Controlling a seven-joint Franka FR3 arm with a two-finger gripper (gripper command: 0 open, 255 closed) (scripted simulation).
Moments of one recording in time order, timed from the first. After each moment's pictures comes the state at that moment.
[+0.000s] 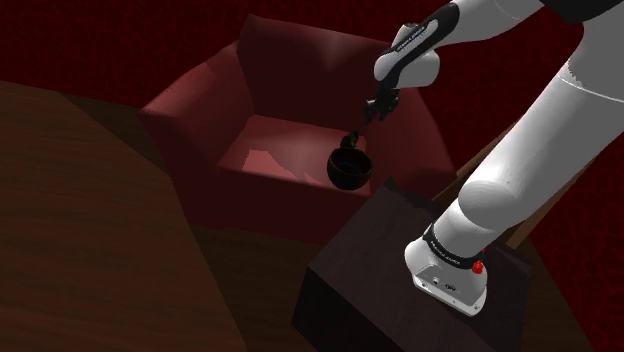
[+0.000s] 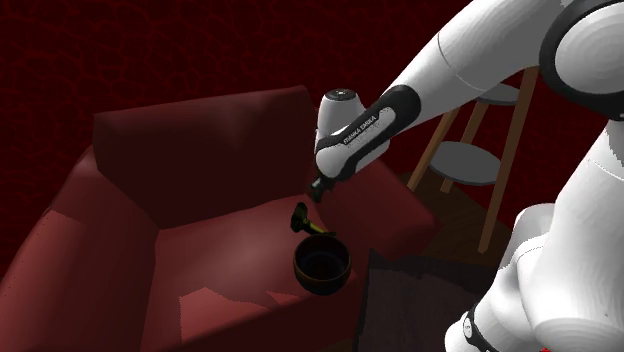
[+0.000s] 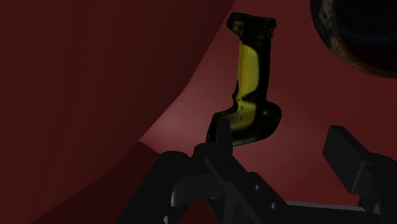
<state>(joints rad) -0.24 0.04 -0.40 -2.45 -0.04 2.64 -0.15</state>
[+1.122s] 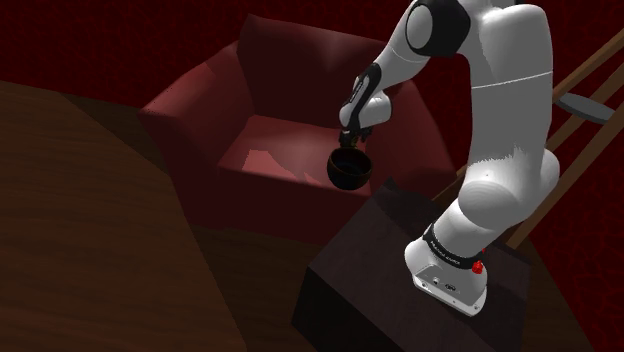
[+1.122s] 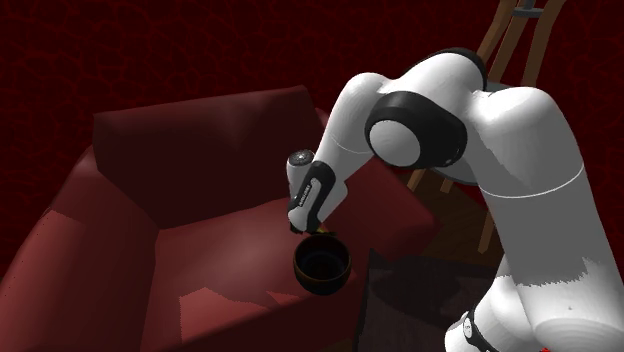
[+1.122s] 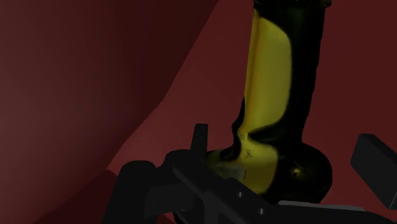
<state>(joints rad) -0.24 0.63 -0.32 -2.17 0.01 2.88 -0.08</state>
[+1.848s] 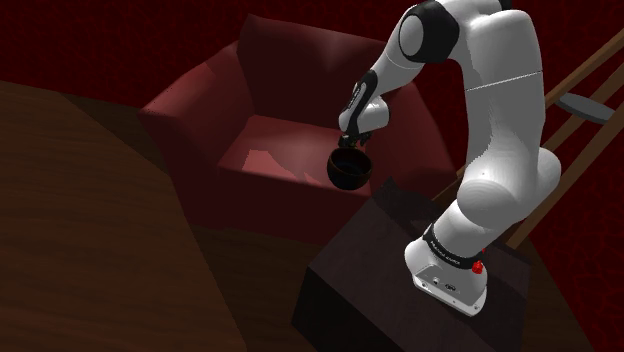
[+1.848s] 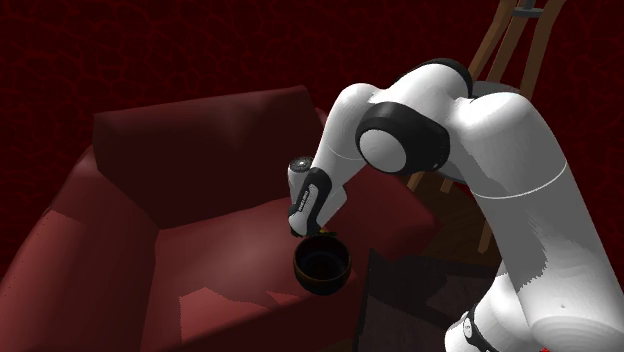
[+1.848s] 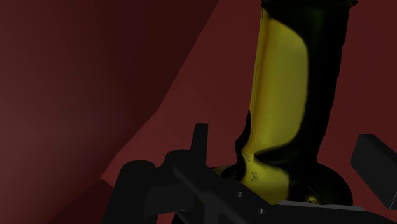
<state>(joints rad) -0.27 0.70 -0.30 -2.14 0.03 2.91 -0.09</state>
